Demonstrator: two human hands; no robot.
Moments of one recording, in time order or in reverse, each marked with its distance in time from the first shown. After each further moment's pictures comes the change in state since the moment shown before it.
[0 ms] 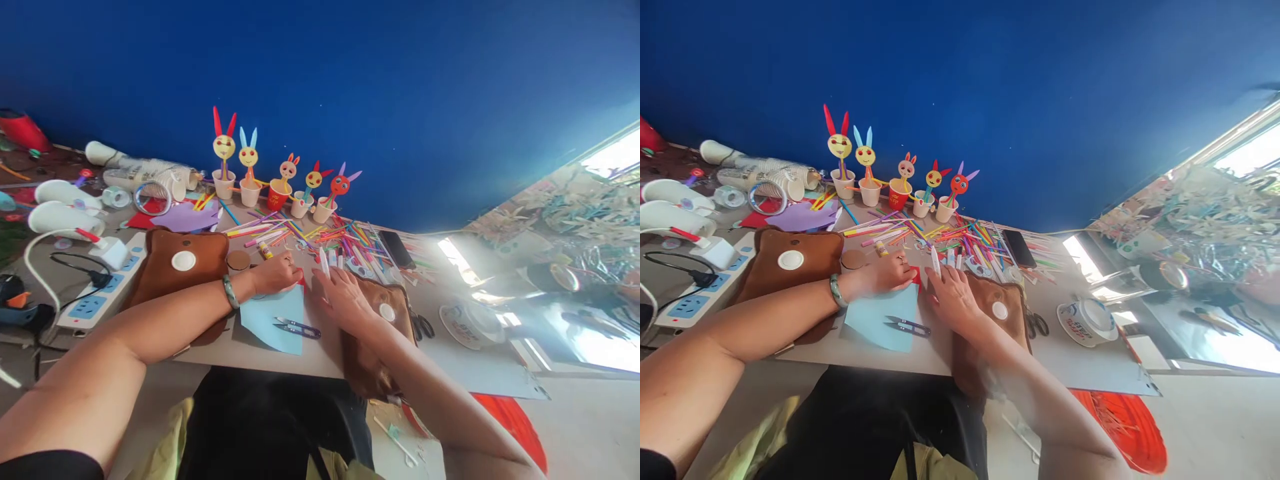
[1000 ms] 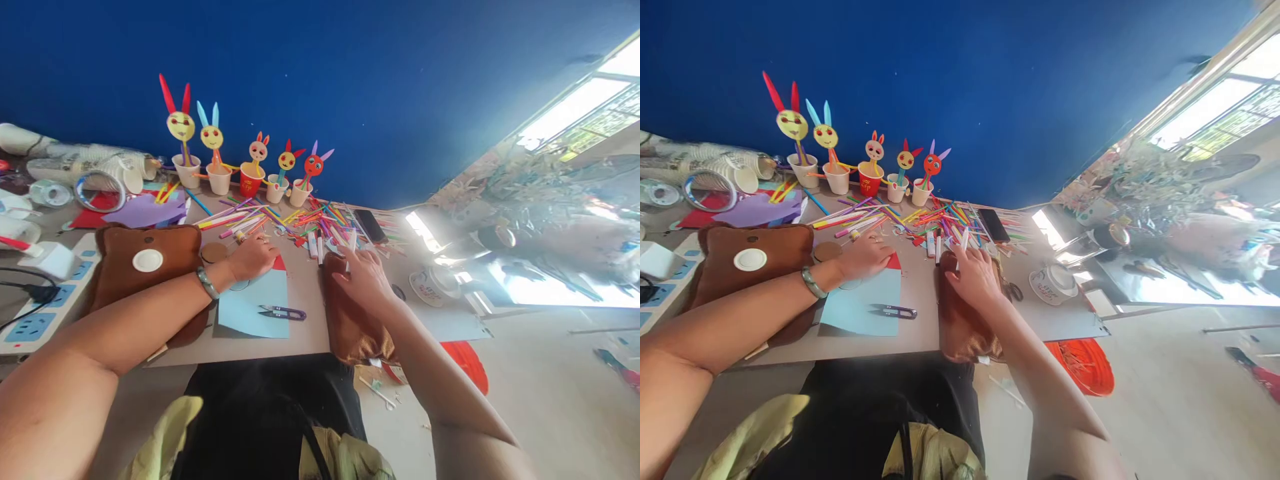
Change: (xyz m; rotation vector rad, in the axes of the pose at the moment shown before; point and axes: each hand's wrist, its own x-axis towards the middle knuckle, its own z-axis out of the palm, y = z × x) left_hand 0.003 -0.008 -0.003 -0.127 0.000 -0.173; right_hand -0.039 0.045 -0.021 -0.046 0.036 0.352
